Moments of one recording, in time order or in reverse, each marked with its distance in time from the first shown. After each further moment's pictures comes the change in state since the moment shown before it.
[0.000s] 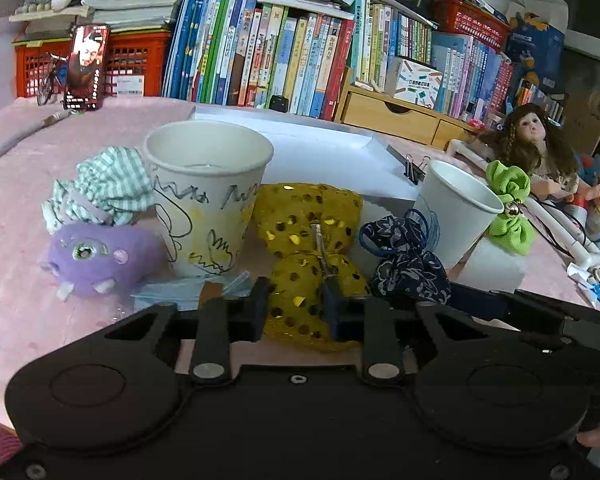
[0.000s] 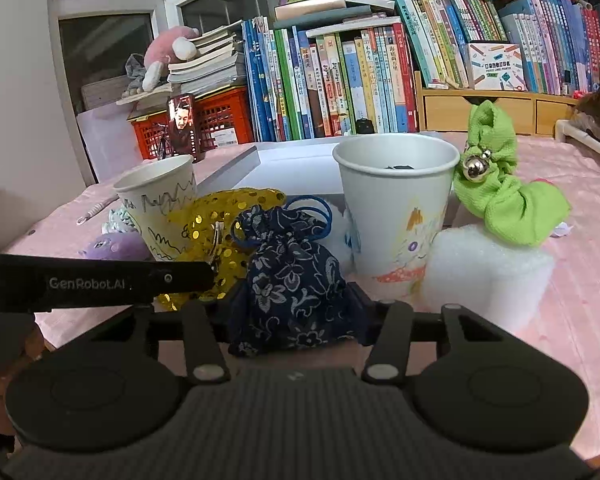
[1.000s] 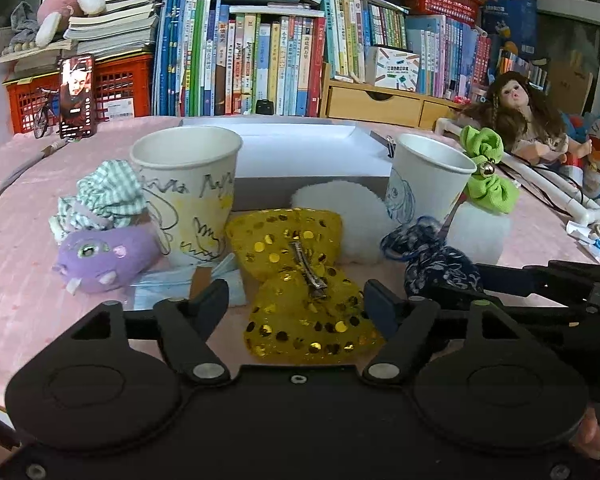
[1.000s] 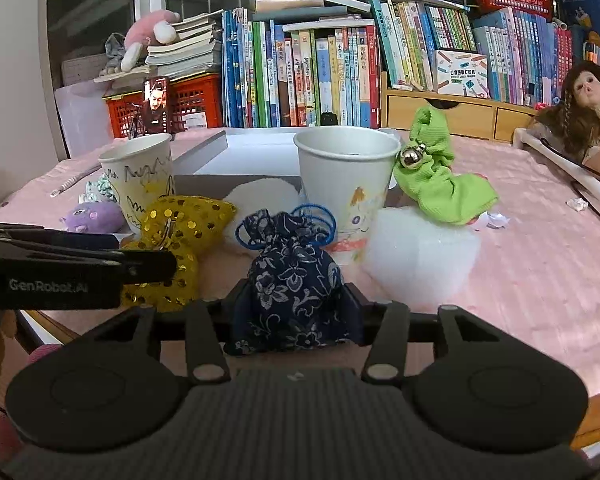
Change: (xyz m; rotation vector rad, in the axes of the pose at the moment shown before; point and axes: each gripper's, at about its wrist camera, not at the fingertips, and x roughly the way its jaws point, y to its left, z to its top) left arm -0.024 -0.021 -0.020 0.127 -0.014 0.025; right arm -0.031 -0.001 -0.010 -0.065 0.034 -0.131
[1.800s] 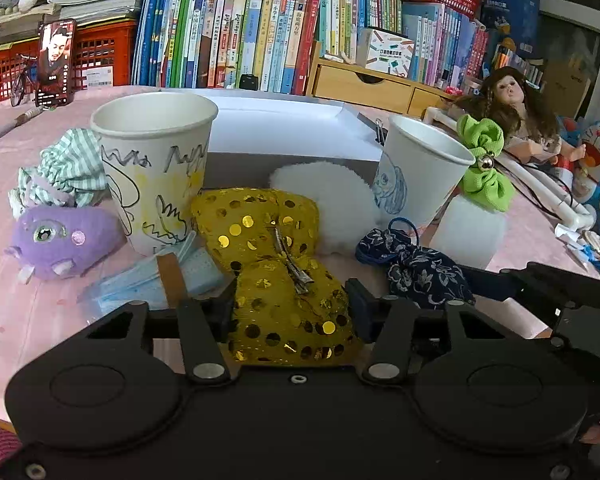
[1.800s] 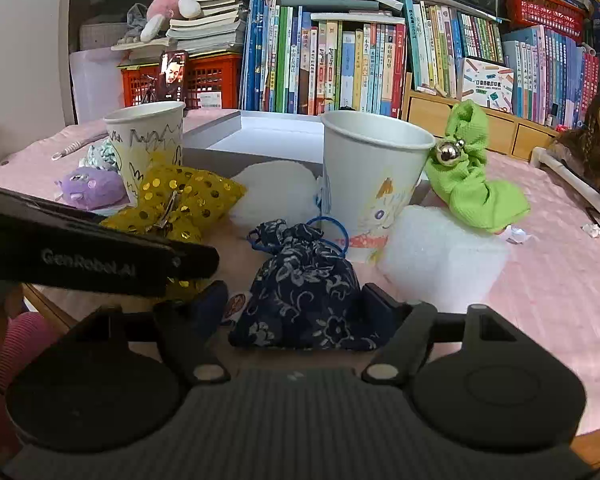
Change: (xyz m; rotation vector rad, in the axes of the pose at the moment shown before) left arm 0.028 0.000 0.004 -0.062 0.071 -0.077; right arm 0.018 0.009 -0.003 -0.104 0.021 0.005
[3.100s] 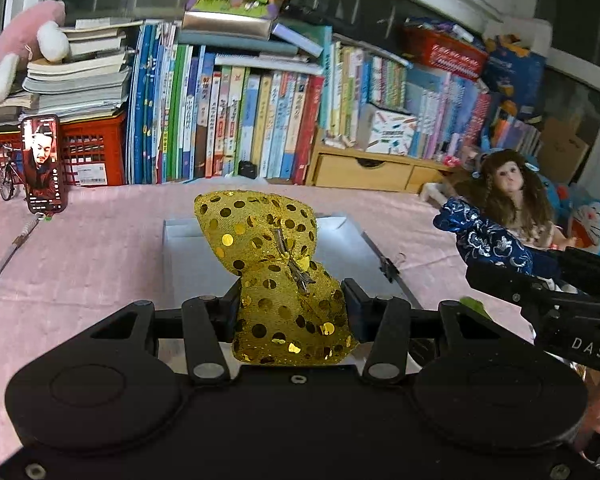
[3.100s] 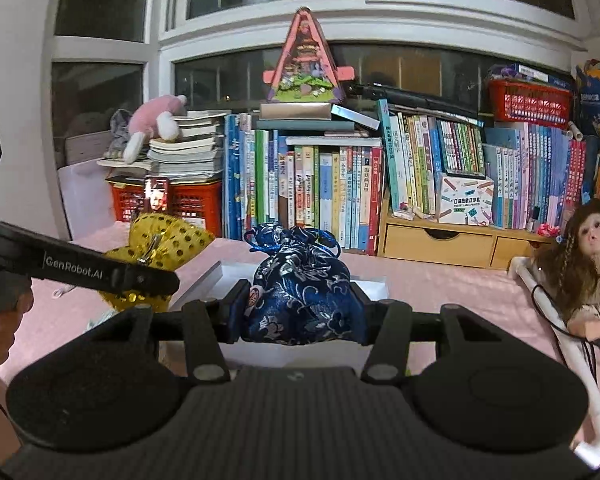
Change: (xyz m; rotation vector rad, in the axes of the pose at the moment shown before) left arm -0.020 0.037 0.203 0.012 -0.002 -0.044; right arm -0.033 -0.054 0.166 0.046 -0.152 0.011
